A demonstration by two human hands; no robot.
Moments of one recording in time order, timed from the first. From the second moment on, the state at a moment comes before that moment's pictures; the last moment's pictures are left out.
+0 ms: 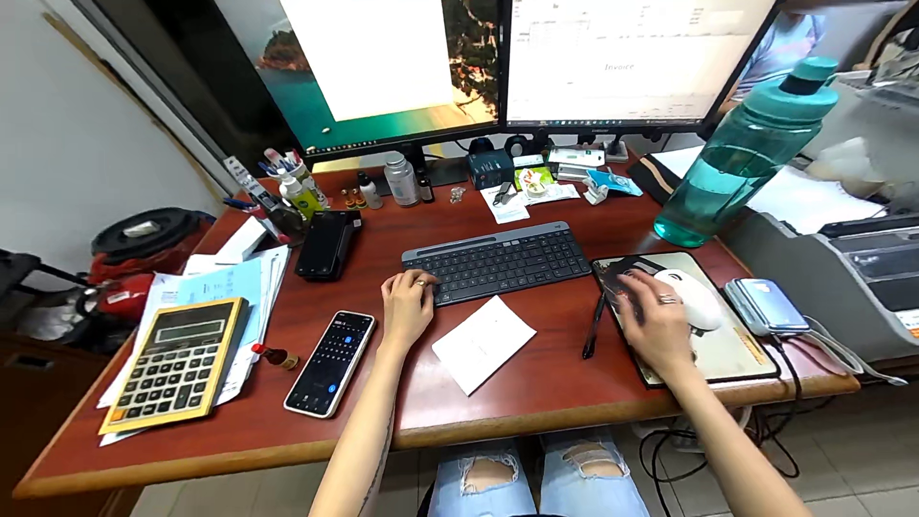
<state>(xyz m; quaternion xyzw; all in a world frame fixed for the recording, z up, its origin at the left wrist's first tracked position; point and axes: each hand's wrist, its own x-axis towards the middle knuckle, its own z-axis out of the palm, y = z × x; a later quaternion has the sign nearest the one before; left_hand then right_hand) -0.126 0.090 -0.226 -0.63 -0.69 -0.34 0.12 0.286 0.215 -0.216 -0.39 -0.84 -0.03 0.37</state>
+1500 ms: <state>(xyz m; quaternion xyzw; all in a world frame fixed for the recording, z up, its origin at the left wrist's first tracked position) -0.118 0.093 -0.228 -0.68 -0.66 -0.30 0.14 0.085 0.255 -0.210 -0.41 -0.87 0.13 0.24</state>
